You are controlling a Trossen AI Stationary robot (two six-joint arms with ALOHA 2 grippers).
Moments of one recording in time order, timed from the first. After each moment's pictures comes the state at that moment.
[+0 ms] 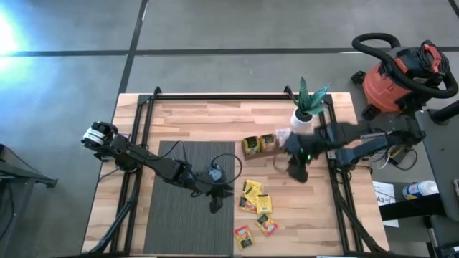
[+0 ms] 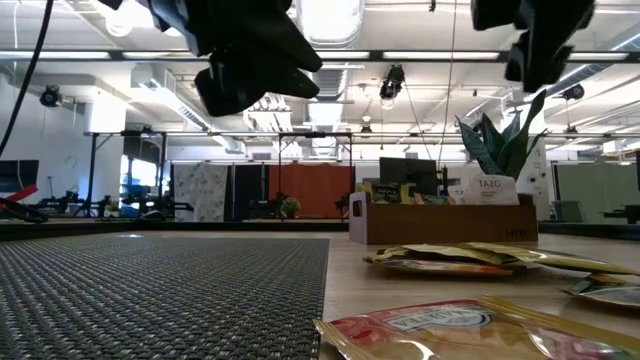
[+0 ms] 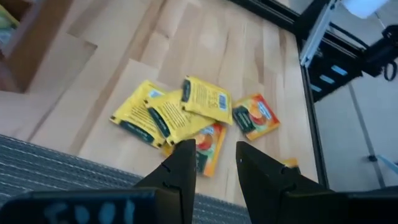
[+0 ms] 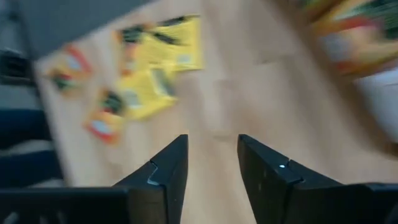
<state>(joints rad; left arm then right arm) -0.36 1.57 0.98 0.04 -0.19 -0.63 0.09 1.15 1.05 -1.04 -0.14 0.52</state>
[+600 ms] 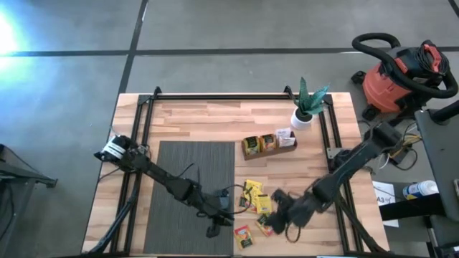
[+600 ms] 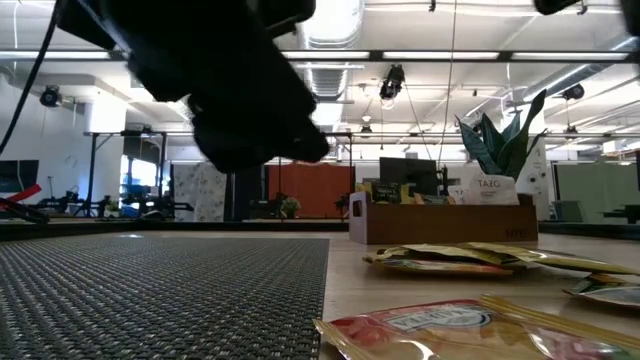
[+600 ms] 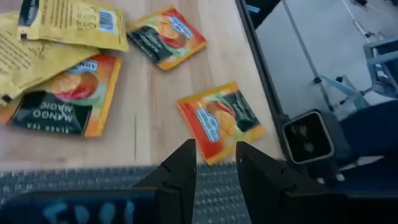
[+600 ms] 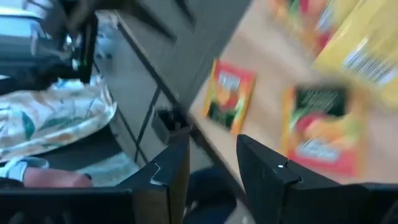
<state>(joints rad) -0.48 1.84 1.03 0.24 0.04 -0.53 0.69 1.52 0.91 -0.11 0.21 1.64</state>
